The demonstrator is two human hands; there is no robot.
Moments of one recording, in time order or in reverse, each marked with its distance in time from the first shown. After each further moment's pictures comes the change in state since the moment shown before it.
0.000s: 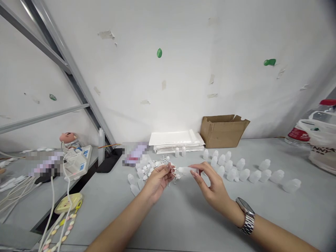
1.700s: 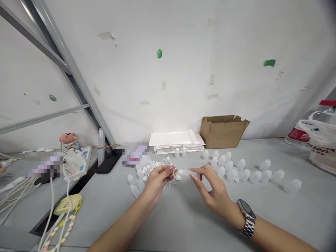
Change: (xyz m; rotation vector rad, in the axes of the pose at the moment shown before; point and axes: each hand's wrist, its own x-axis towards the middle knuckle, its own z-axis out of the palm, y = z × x) left_hand -0.005 0.000 0.005 0.120 0.080 0.095; right_hand -0.003 0.000 0.000 -0.122 0.037 -0.186
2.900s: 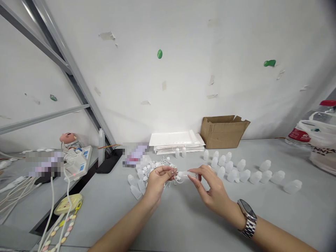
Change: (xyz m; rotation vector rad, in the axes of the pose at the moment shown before) left_hand -0.003 -0.004 0.005 0.153 0.080 0.111; right_hand 0.000 0.002 0.002 -0.032 -0.062 0.010
